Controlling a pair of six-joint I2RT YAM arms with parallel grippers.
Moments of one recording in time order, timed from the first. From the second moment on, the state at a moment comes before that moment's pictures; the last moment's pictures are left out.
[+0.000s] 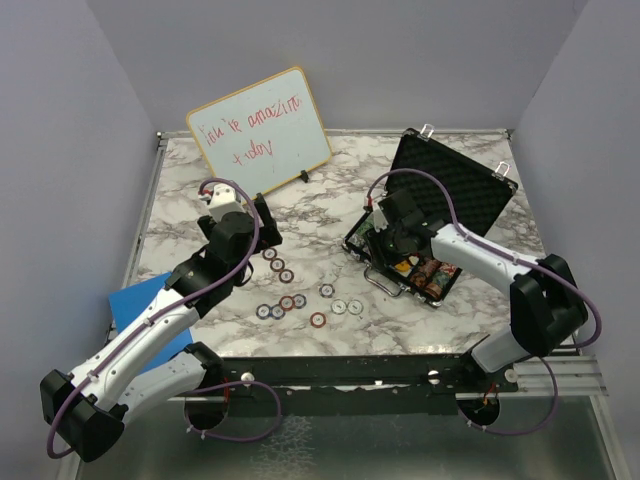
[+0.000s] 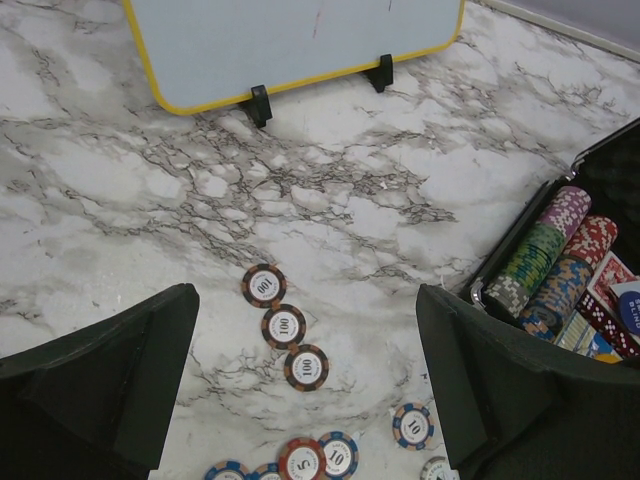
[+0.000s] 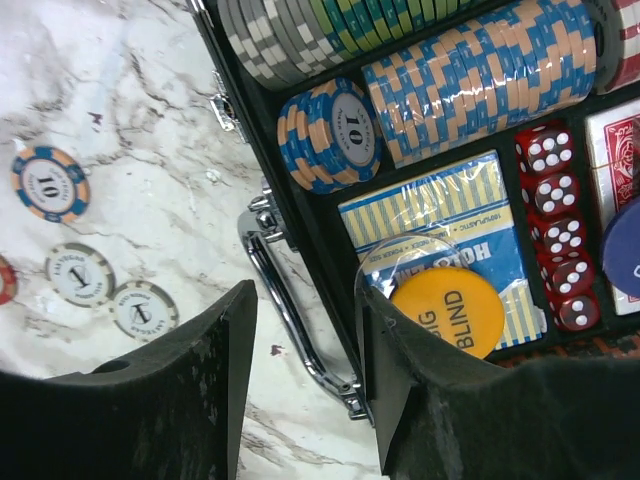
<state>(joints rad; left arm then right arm) -0.64 0.89 0.81 -0.38 -0.56 -0.59 0.58 1.51 1.01 -0.54 -0.05 0.08</state>
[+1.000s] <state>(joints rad) -0.64 0.90 0.79 -0.37 -0.56 -0.59 0.62 1.67 1.10 -0.60 0.01 0.01</state>
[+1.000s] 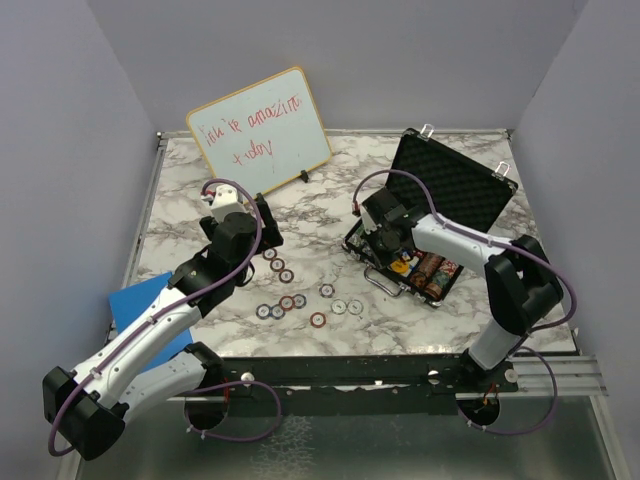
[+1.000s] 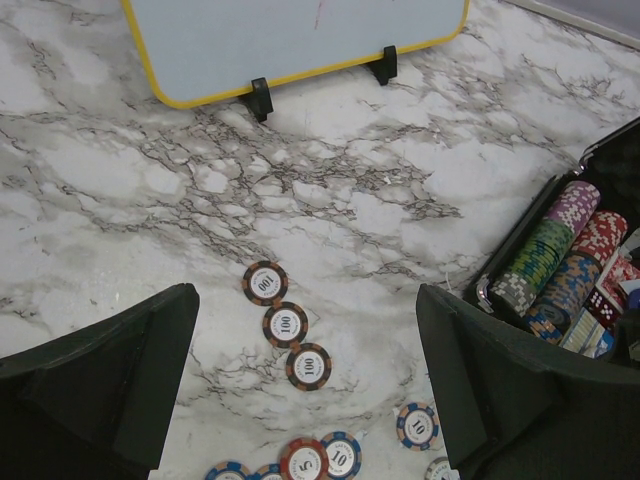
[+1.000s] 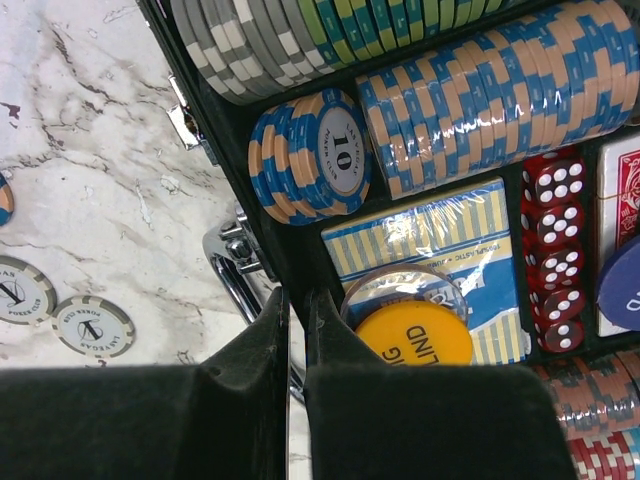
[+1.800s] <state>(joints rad) -0.64 0.90 0.79 -0.37 -0.56 -0.59 0.62 1.89 1.38 -0.55 0.06 0.16</state>
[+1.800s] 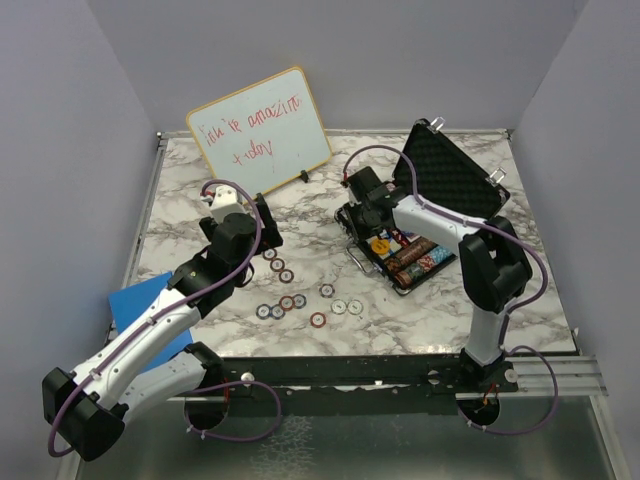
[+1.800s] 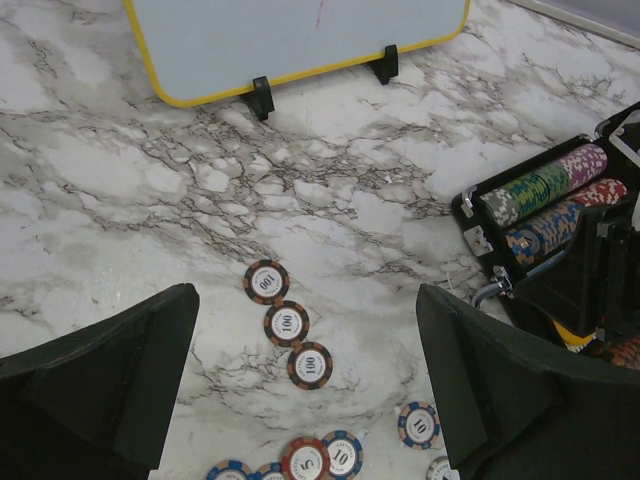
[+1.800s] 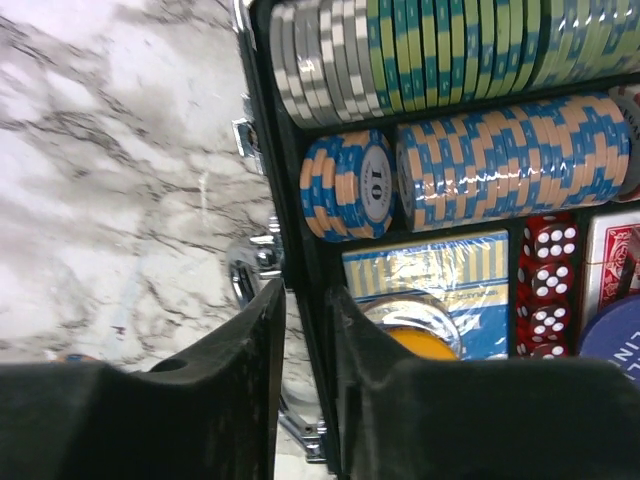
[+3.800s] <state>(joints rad) -0.64 0.69 0.73 -0.51 -0.55 -0.69 1.01 1.94 1.32 -0.55 0.16 0.32</state>
